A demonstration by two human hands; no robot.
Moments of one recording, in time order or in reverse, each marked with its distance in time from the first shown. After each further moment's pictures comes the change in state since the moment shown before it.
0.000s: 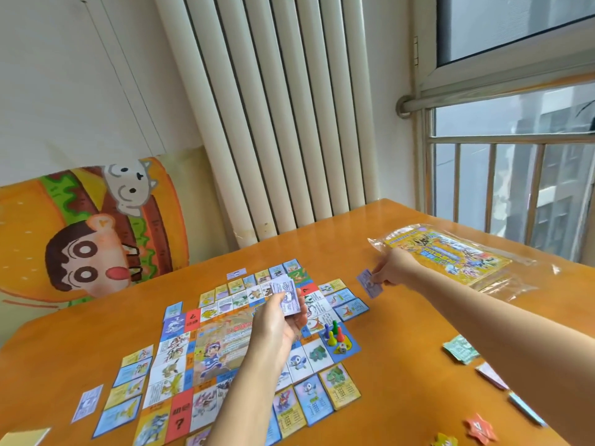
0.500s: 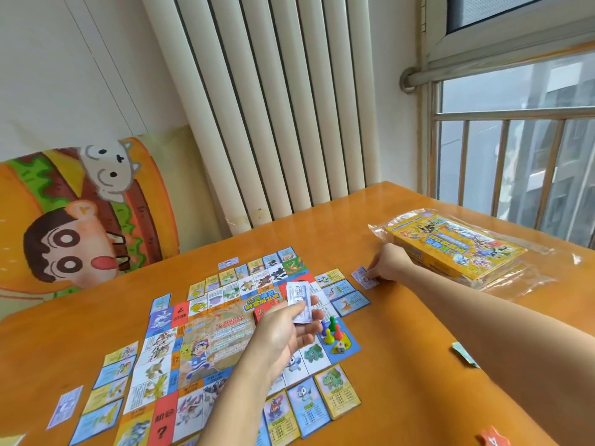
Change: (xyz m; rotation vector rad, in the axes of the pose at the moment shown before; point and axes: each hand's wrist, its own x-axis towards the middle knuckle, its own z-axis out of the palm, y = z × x) left_hand 0.020 -0.019 -0.007 0.348 -0.188 -0.100; right_hand 0.052 0.020 0.037 -0.160 -0.003 0.024
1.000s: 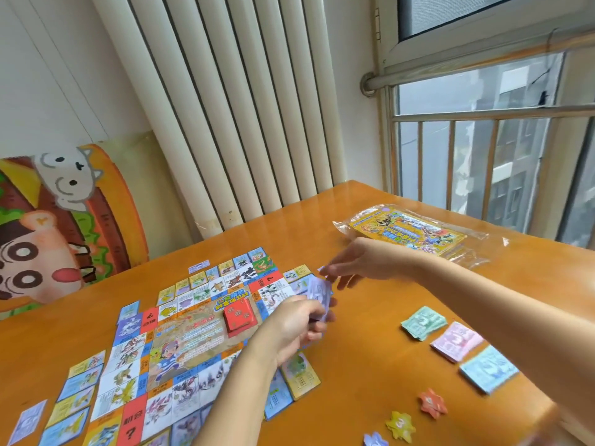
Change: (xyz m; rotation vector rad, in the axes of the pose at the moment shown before) left_hand -0.010 -0.009 0.060 0.237 -0.249 -0.067; right_hand -0.129 -0.012 -0.075 0.298 -0.371 -0.432
